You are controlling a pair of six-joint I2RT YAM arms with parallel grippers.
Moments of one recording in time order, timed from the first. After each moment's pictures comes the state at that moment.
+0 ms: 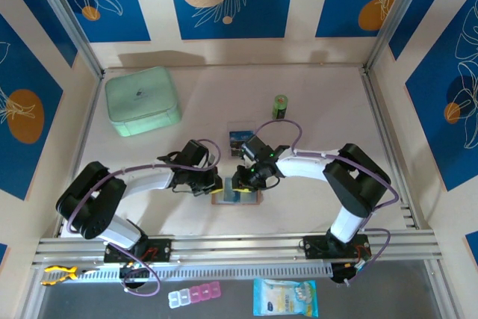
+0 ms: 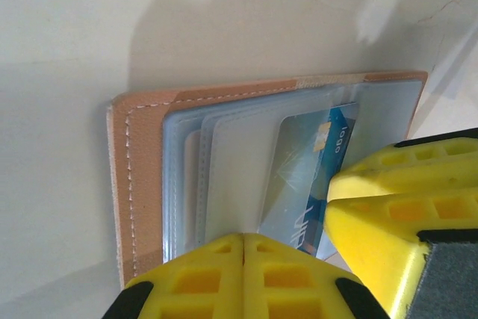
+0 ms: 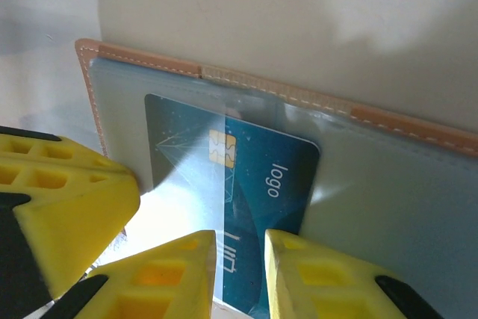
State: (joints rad) left arm -0.67 1.50 0.64 -0.22 0.48 -0.89; right arm 0.80 1.68 0.87 -0.35 -0.43 0.84
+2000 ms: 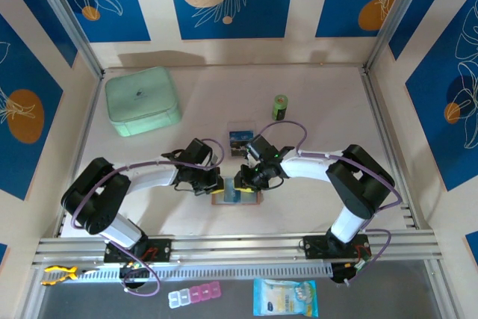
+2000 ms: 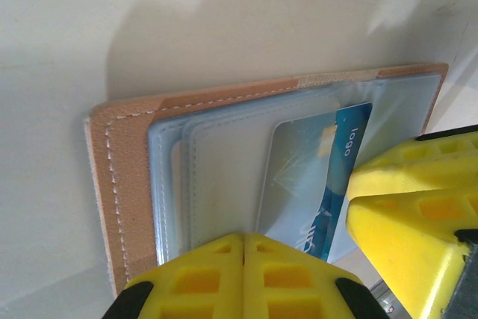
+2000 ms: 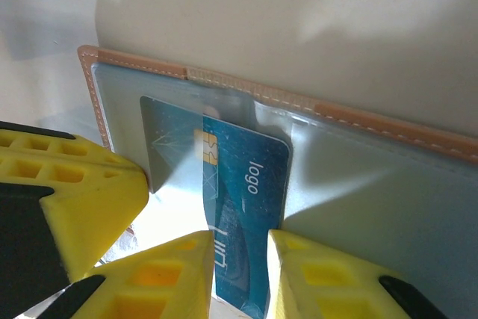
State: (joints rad) left arm -0.68 1.54 0.69 -0.28 0.48 -0.86; right arm 0.77 1.66 0.82 -0.30 -0.47 0.86
